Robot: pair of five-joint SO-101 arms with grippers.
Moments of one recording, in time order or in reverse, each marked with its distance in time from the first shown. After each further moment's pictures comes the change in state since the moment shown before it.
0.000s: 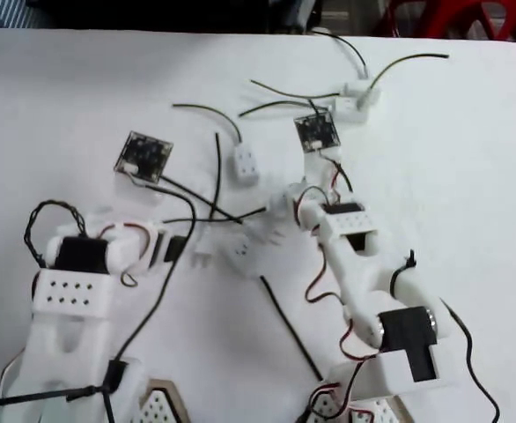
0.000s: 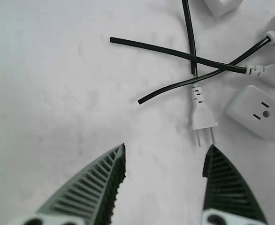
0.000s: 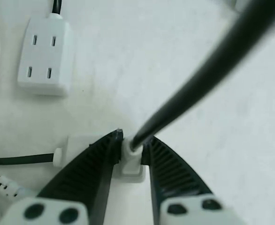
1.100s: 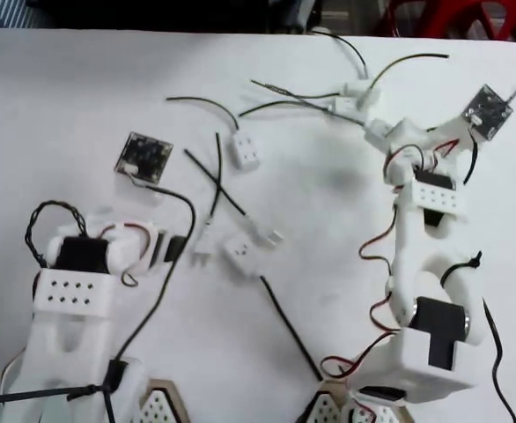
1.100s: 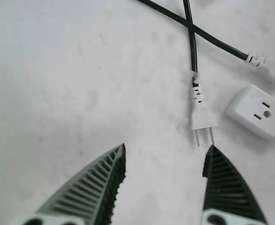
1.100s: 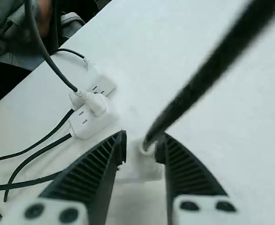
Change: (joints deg) left arm 0.0 0.0 0.4 -0.4 0.0; right arm 22.2 1.5 -18.5 2.5 -35.0
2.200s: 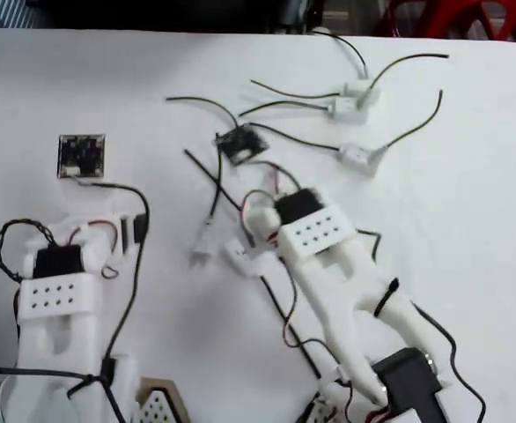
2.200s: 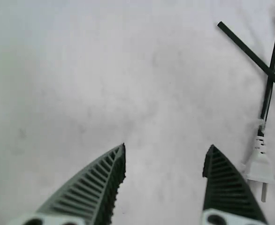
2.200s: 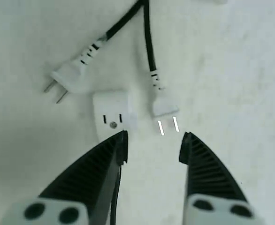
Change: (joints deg) left arm -13.4 0.0 7.3 -14.2 6.6; right arm -42.7 -15.1 5.3 42.8 37.5
